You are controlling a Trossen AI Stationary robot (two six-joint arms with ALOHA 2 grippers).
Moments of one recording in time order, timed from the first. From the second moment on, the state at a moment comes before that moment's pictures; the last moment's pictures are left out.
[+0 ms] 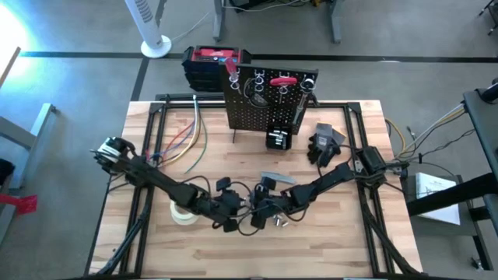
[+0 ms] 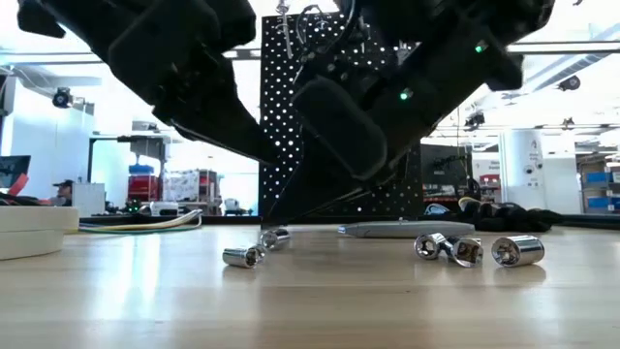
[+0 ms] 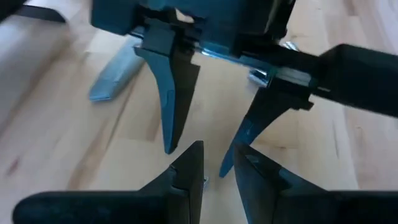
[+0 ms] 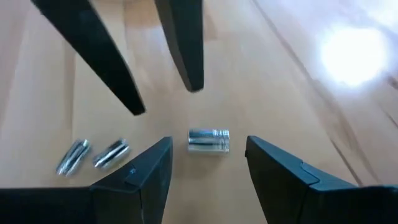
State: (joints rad) left arm -0.45 1.71 0.88 0.07 -0.50 -0.40; right arm 0.35 2.04 1.11 0.14 0.43 0.39
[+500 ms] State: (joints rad) left arm -0.48 1.65 0.82 0.04 -0.57 -0.48; right arm 0.30 2.06 1.11 0.15 0.31 0.34
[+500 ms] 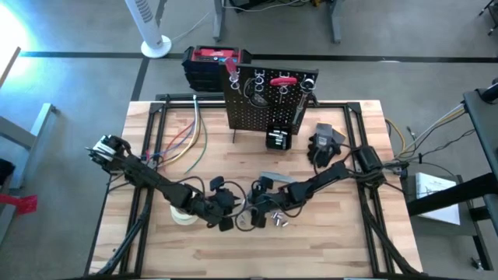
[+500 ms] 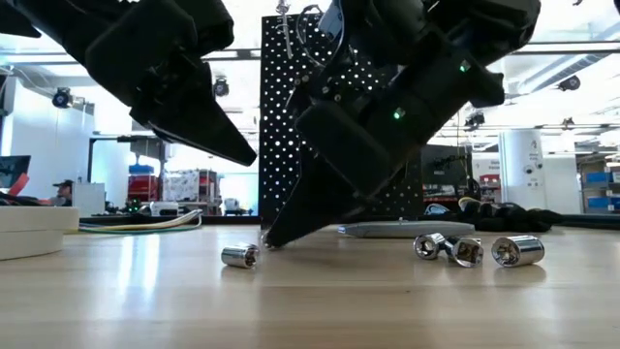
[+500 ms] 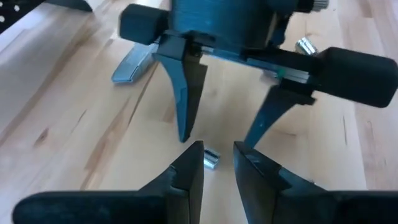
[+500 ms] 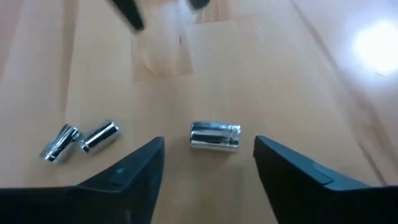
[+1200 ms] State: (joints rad) left arm -0.48 1.65 0.78 0.04 -0.57 -0.52; right arm 0.30 2.11 1.19 0.00 0.32 0.45
